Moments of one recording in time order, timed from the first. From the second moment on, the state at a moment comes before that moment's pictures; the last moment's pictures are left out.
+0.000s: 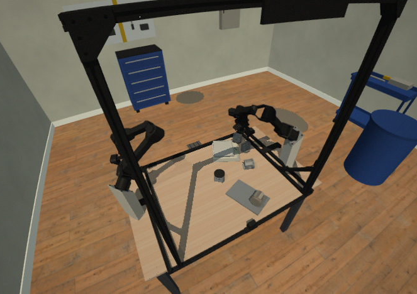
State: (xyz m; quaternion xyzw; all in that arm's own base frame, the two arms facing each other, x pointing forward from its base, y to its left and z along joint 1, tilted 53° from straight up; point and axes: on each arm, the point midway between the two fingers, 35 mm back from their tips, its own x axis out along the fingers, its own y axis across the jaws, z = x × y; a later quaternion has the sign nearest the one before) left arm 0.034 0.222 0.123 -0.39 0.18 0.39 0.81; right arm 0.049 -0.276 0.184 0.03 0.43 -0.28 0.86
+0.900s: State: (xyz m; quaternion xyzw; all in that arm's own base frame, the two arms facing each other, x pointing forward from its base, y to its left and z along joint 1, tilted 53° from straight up) left arm 0.034 0.222 0.123 -0.39 0.18 0.39 0.81; right arm 0.067 -0.290 0.174 -0.04 0.46 -0.26 0.85
